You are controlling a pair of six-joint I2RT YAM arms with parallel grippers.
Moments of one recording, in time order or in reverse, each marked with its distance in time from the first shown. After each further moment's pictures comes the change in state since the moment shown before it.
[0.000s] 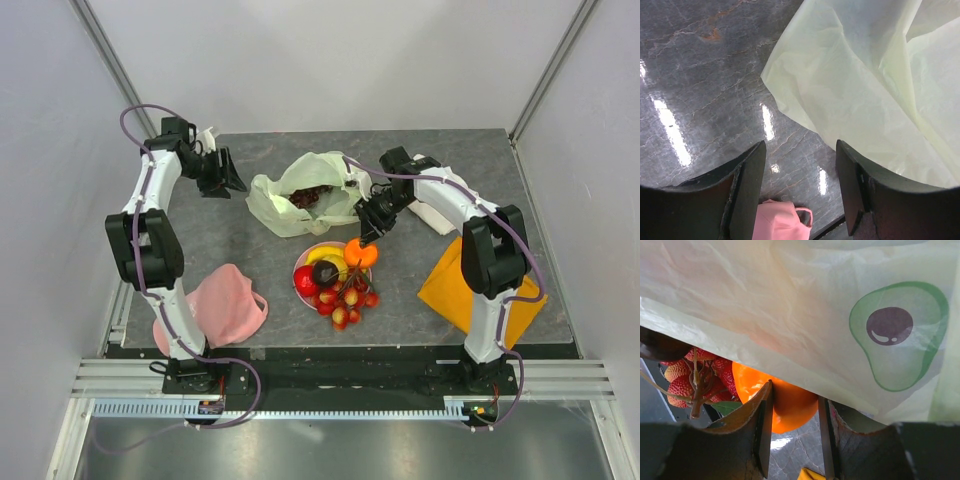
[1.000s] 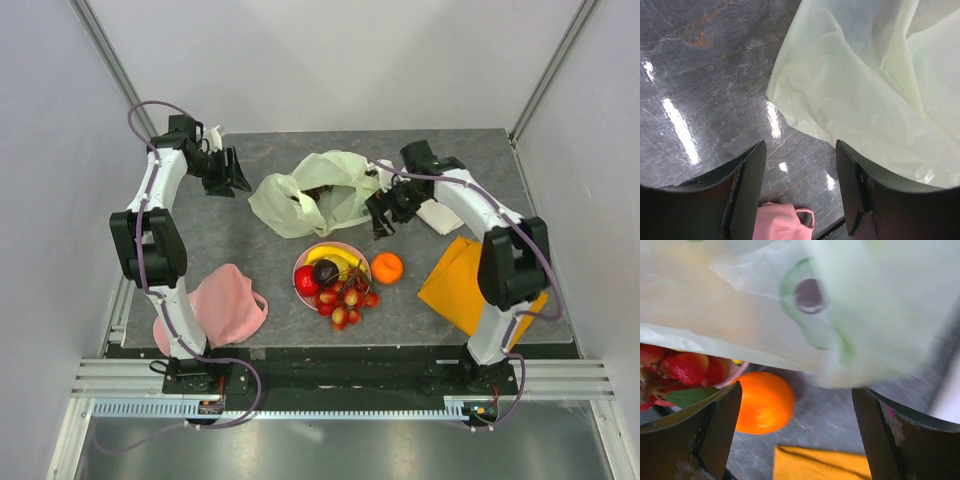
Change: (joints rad) left arm -0.037 0.016 0.020 -0.010 -0.020 0.015; right arm -0.067 -0.079 -0.056 0.080 0.163 0.065
